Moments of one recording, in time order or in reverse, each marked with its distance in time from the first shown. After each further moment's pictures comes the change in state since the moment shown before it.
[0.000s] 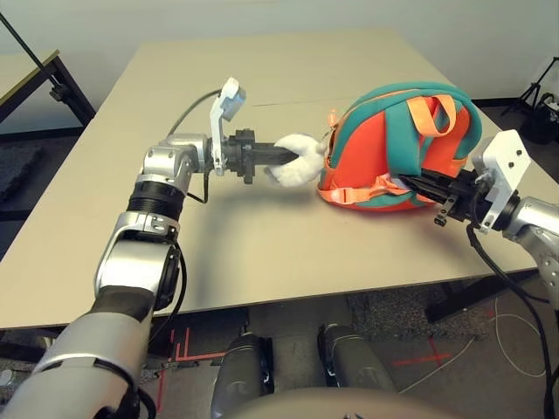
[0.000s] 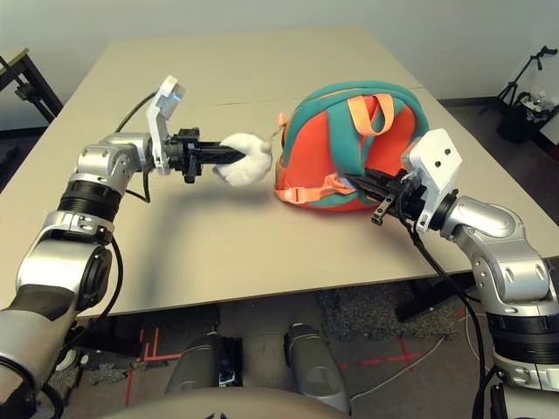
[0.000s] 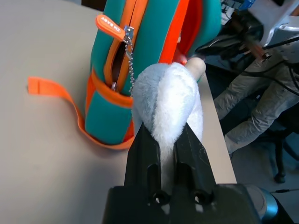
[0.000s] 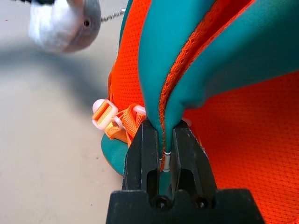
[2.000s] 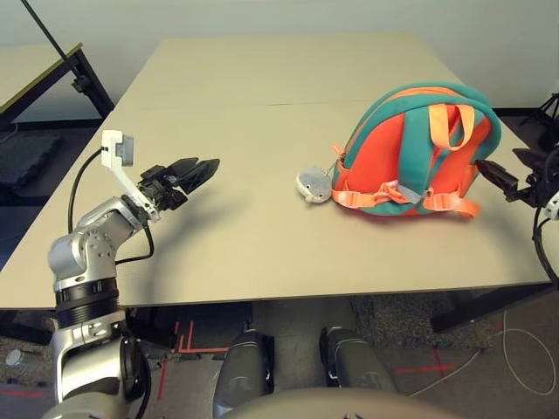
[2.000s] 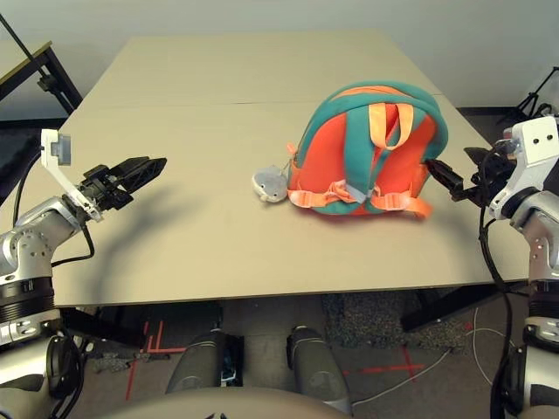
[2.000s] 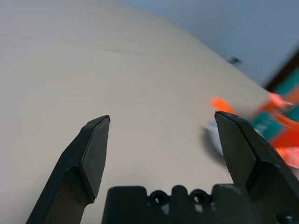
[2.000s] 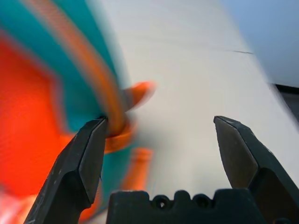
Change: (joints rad) left arm 0.587 0.043 0.498 -0.644 -0.246 0.122 0.743; right arm -0.282 -0.055 -0.199 0.861 -0.103 -0.224 -0.187
